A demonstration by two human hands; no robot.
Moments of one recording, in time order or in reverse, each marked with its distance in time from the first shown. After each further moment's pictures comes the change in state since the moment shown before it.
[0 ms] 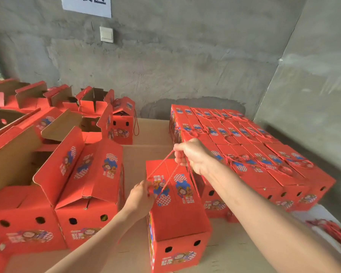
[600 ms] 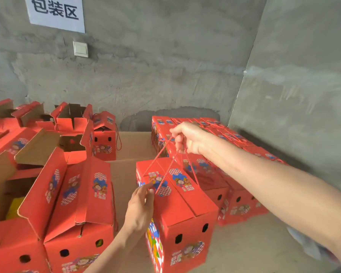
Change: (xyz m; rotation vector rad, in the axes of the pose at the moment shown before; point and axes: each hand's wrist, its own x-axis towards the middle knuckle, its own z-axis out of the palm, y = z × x) left_hand -0.013 0.023 -0.017 -0.323 0.074 0.166; right_hand 0.010 -0.068 -0.016 0.036 0.006 0.108
